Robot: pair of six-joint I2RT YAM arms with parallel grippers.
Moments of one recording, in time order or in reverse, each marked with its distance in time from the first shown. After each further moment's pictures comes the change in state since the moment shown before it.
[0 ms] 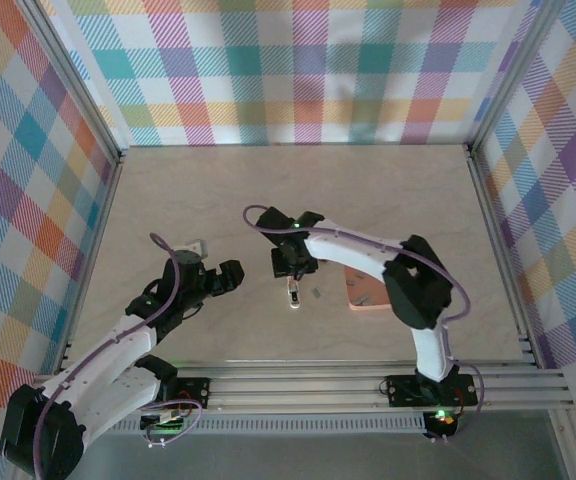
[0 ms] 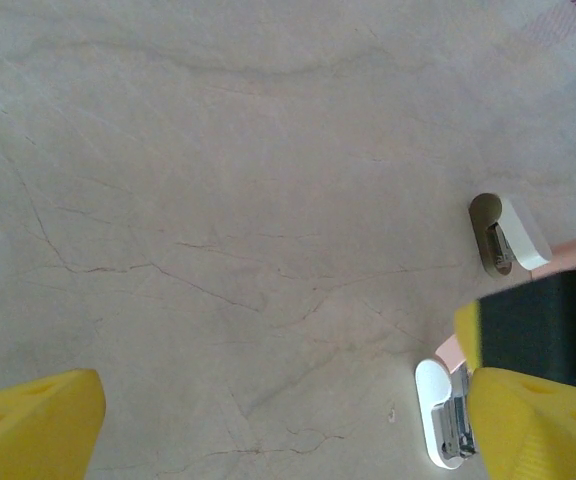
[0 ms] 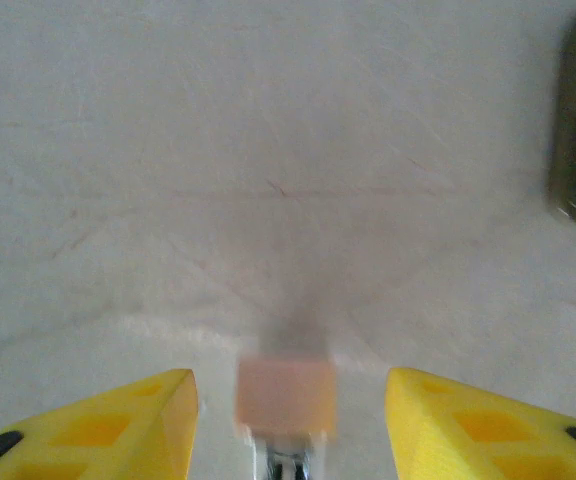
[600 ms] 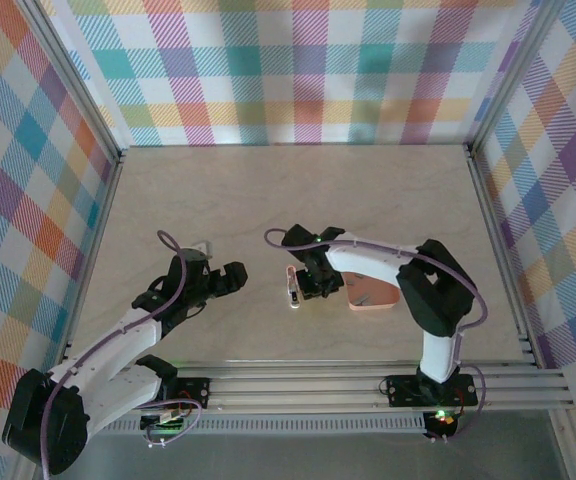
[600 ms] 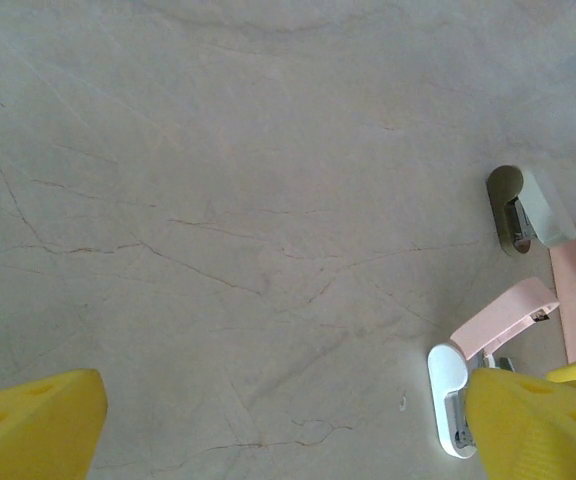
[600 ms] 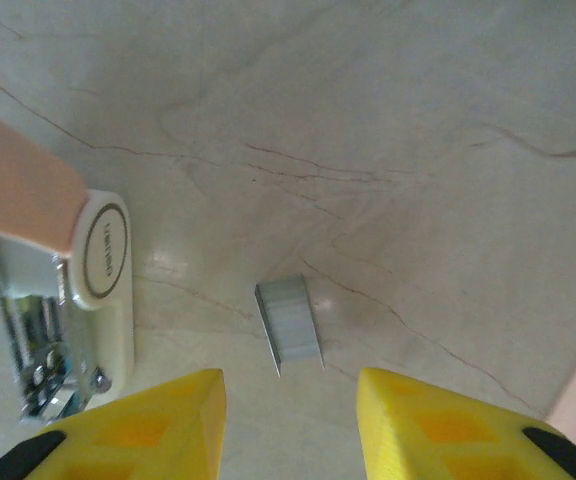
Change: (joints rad) left arm 0.002 0.074 0.000 0.027 0.037 0.003; right arm -0.060 -0.063 -0.264 0.033 -0.089 -0.158
